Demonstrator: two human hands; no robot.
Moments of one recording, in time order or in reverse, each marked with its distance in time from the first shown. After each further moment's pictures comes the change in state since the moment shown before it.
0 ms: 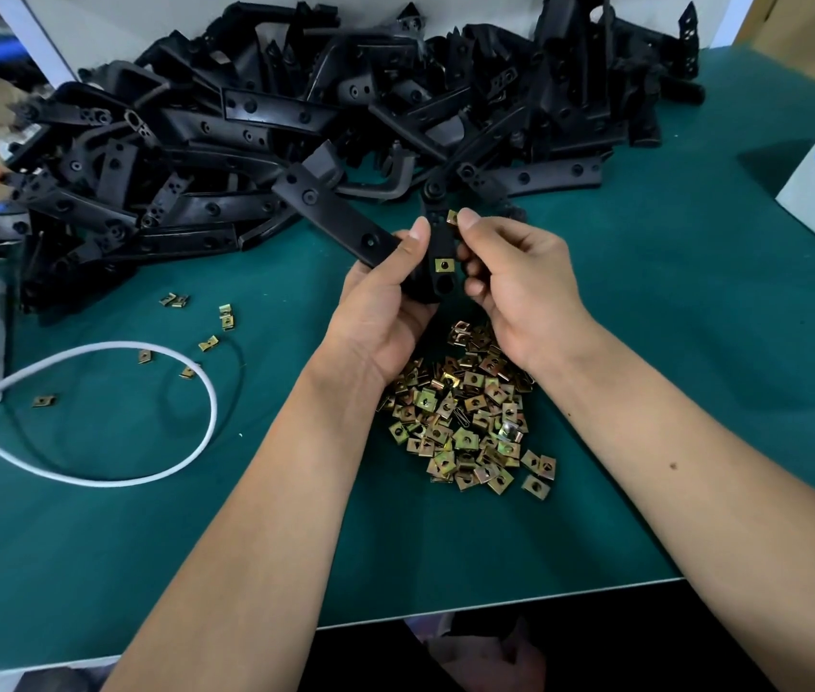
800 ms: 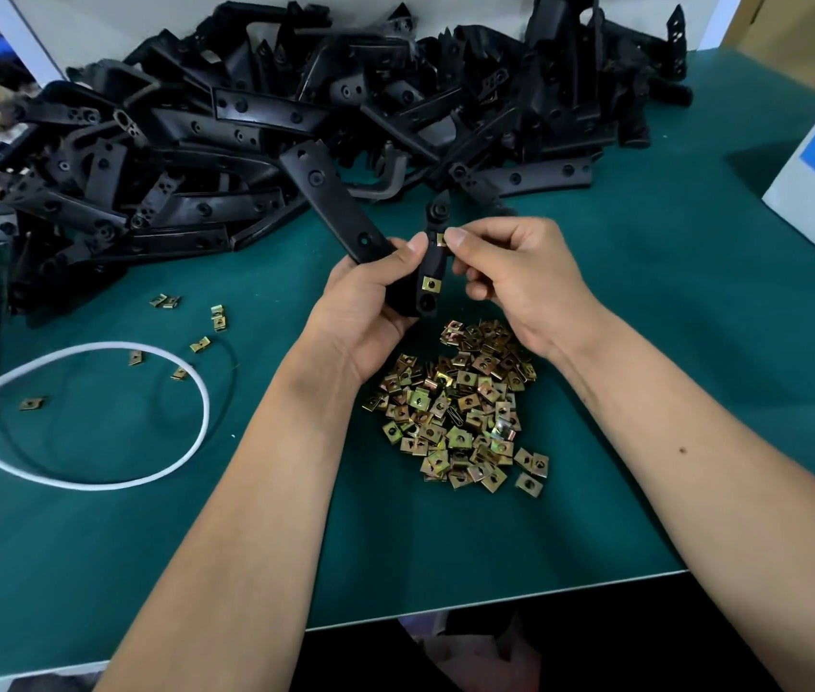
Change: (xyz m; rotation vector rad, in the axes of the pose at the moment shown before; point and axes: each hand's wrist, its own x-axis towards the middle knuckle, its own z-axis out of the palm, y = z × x) left_hand 0.002 0.009 -0.006 0.191 0.039 -0.071; right_hand 0.011 -0.004 -0.019 -0.310 -0.167 -0.116
